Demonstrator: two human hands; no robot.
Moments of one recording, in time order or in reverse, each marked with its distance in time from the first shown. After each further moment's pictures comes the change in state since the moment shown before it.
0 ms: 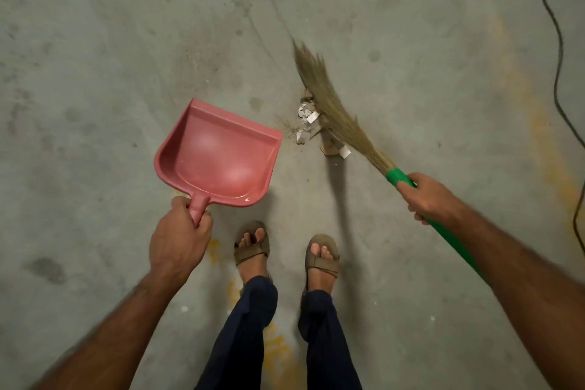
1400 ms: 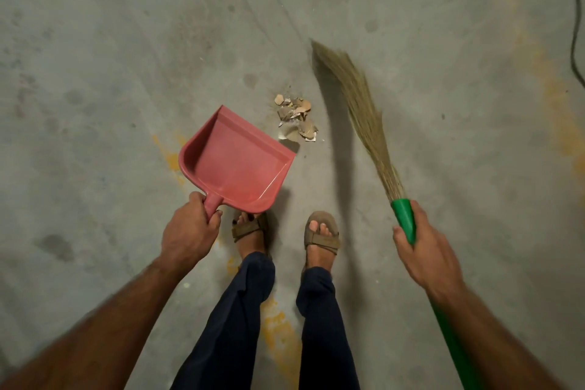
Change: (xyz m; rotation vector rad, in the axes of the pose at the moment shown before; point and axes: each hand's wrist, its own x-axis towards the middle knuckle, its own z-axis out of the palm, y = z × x) left_hand -0.050 -0.006 0.048 0.173 -0.157 0.071; right_hand -0.092 0.123 0.100 -0.023 0.209 -0.153
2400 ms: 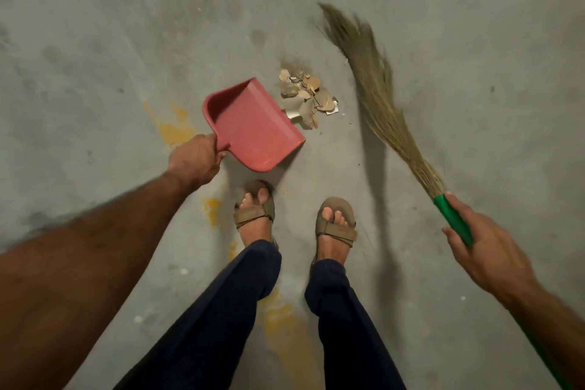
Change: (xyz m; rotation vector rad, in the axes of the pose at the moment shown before) left_hand 0.162 -0.021 0.061 0.298 -0.069 0.229; right_hand 0.070 0.079 0.039 -0.225 -0.061 -0.145
